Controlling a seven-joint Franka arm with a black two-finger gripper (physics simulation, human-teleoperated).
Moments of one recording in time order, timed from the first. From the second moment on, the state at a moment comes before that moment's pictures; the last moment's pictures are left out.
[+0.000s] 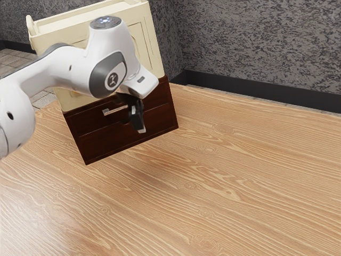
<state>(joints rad) 0.01 0.28 0.17 -1.43 0.12 1.95 0.96</state>
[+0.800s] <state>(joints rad) 0.04 0.29 0.22 -1.42 0.13 1.96 0.88</state>
